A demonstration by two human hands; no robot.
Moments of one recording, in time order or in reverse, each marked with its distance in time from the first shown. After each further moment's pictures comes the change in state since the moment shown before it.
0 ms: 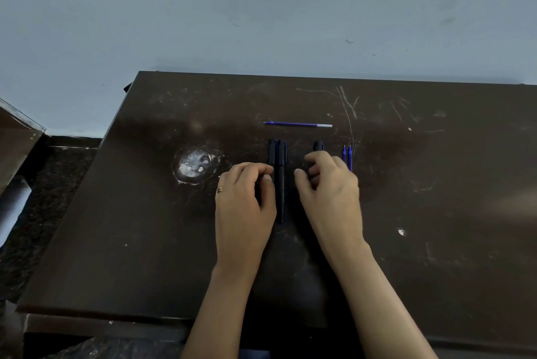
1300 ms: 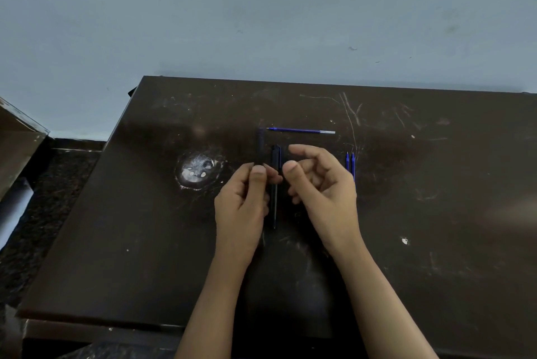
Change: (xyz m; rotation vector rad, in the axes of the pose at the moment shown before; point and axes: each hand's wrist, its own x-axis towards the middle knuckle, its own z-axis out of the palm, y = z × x) left_hand 0.009 0.004 -0.007 -0.695 -0.103 -0.258; right_hand -0.001 -0.007 -0.004 0.867 -0.138 0.022
